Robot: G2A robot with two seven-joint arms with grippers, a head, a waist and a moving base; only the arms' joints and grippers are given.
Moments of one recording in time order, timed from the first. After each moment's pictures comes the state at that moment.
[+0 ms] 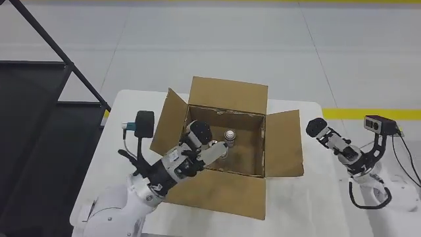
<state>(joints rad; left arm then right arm) 1.31 -1.39 -1.46 -2.25 0.29 -0.19 -0.63 -1.10 -1.06 1.58 -1.49 0.32 -0.79 0.86</state>
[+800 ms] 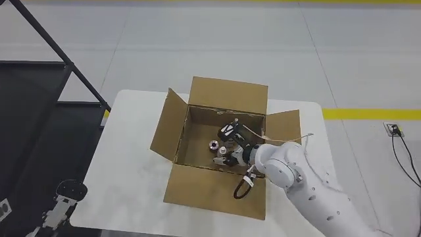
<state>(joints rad) 1.94 -1.36 -2.16 -2.14 -0.22 -0.67 -0.62 -0.69 -1.20 0.84 -1.51 -0.85 -0.11 0.87</state>
